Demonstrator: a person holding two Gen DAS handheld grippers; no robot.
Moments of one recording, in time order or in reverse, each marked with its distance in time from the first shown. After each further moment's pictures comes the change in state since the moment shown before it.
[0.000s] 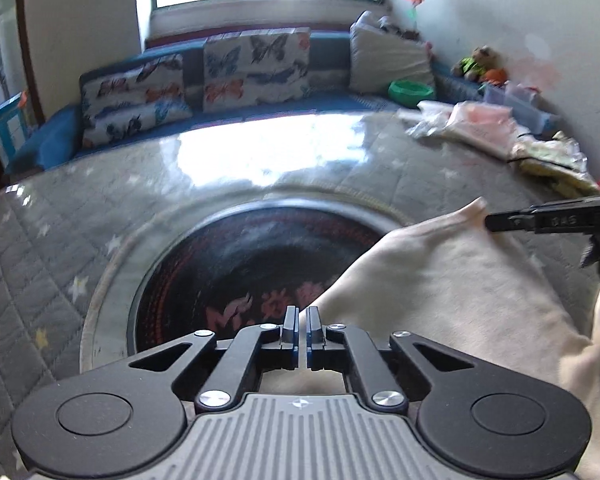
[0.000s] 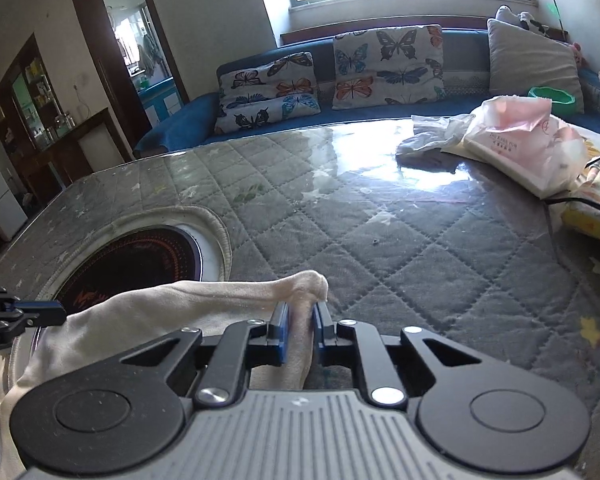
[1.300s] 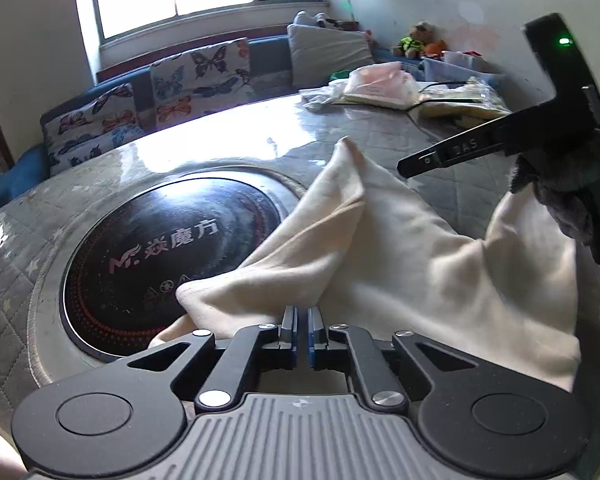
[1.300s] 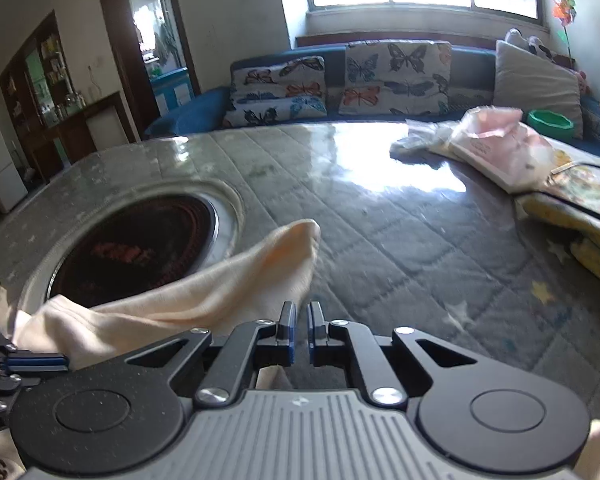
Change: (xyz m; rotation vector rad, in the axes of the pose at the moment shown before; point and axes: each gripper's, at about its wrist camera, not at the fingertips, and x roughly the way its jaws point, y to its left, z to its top) left arm -0.042 -0.110 -0.067 0.171 -0.017 -0.048; right arm -0.051 0.005 -0.037 -0.091 -0.012 -0.032
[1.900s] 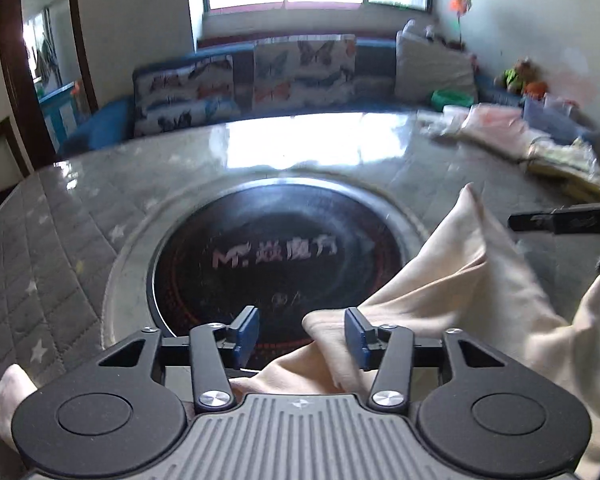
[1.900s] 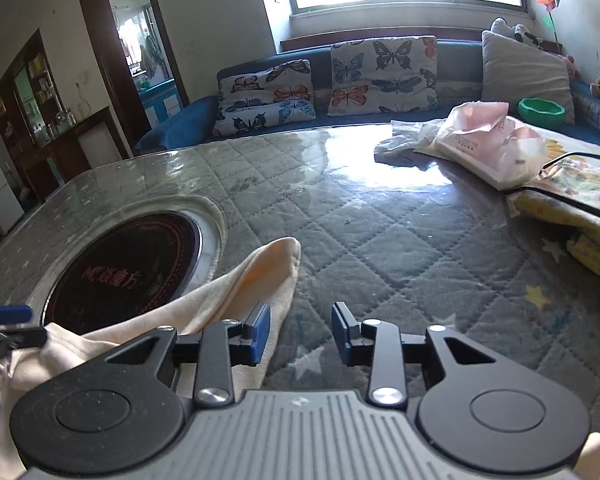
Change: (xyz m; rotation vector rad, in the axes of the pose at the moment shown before) left arm 0.011 0.062 0.021 -0.258 0.043 0.219; right arm 0.007 -0.015 0.010 0.060 -0.015 0.010
